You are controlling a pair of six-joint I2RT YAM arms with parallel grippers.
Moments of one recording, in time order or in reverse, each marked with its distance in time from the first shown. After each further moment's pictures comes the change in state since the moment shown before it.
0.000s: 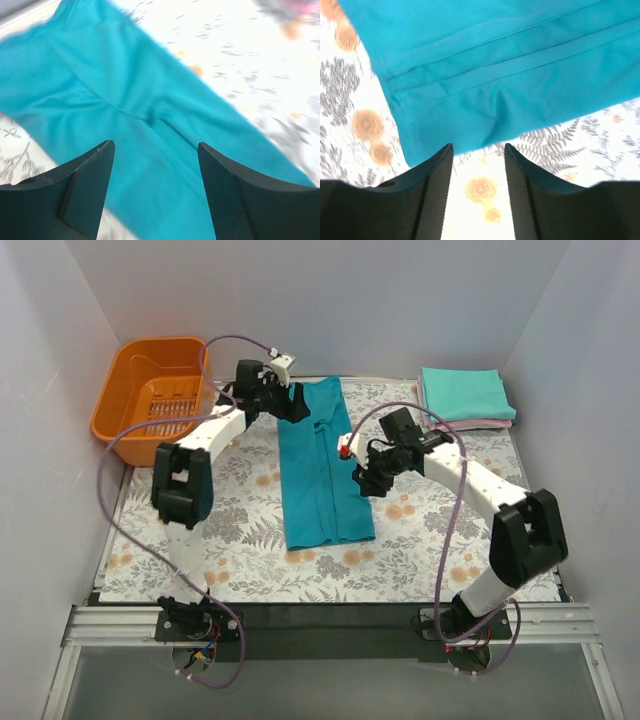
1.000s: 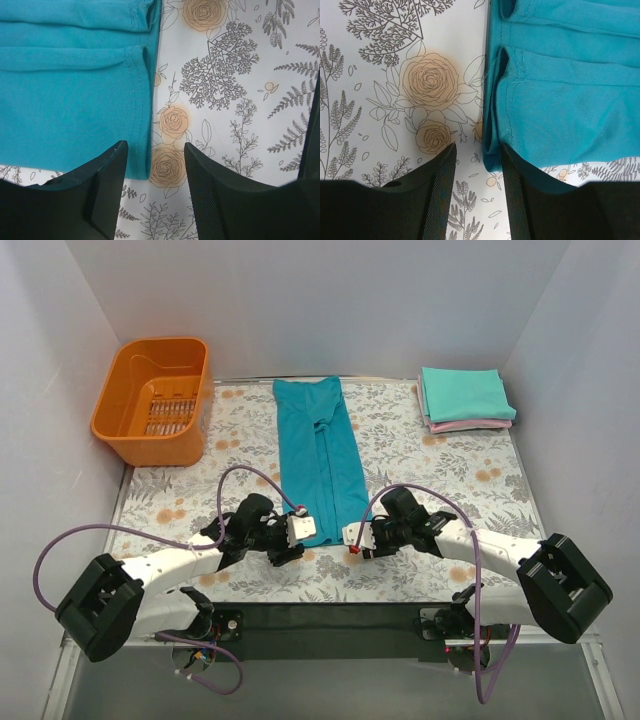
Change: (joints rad) left arm -0.437 -1.071 -1.397 0.123 -0.032 0.469; right arm 0.222 -0.406 -0.763 0.476 0.135 -0.289
